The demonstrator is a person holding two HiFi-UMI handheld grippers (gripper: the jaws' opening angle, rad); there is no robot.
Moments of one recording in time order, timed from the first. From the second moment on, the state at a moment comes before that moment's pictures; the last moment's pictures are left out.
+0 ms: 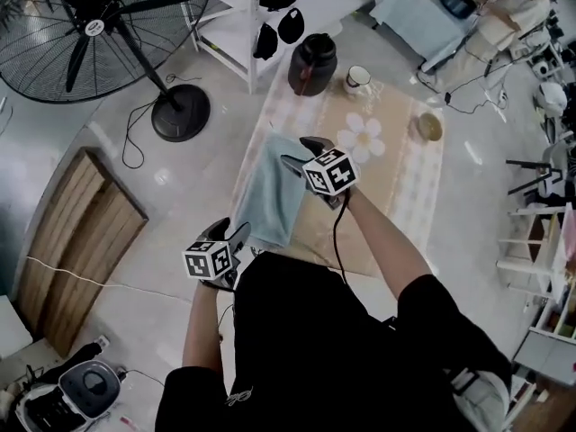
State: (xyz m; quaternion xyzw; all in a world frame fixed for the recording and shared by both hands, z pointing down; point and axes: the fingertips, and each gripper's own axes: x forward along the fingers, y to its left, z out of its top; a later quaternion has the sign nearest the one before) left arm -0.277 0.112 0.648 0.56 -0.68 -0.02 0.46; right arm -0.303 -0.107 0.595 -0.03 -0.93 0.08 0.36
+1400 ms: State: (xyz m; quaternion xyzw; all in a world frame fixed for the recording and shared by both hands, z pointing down) left arm -0.242 0.147 0.670 0.73 -0.53 0.28 0.33; right arm -0.106 0.062 0.657 0.14 -0.90 0.23 0.33
